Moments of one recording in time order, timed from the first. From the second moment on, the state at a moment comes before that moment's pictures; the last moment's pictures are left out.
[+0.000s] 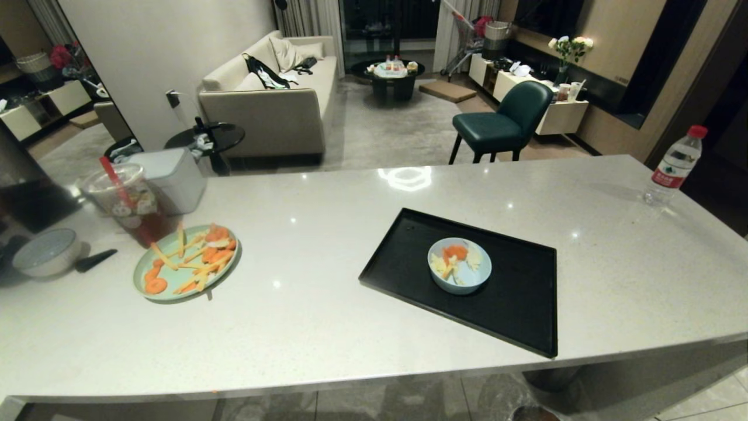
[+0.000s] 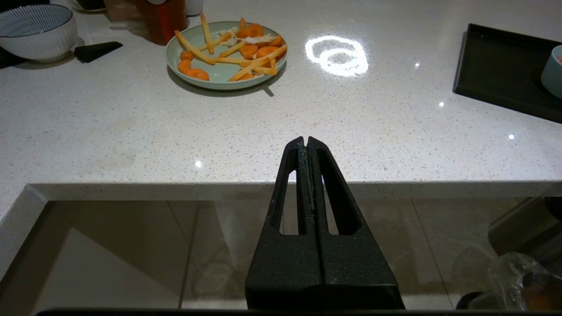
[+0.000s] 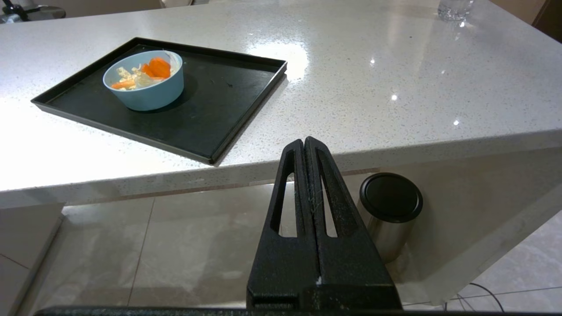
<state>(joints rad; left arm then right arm) 0.00 0.00 0.00 -0.01 0.02 -0.06 0.00 0.00 0.00 -0.05 -0.01 0.04</state>
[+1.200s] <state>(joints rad) 0.00 0.00 0.00 -0.01 0.02 -0.06 0.00 0.04 -0.21 0.05 0.14 -0.02</state>
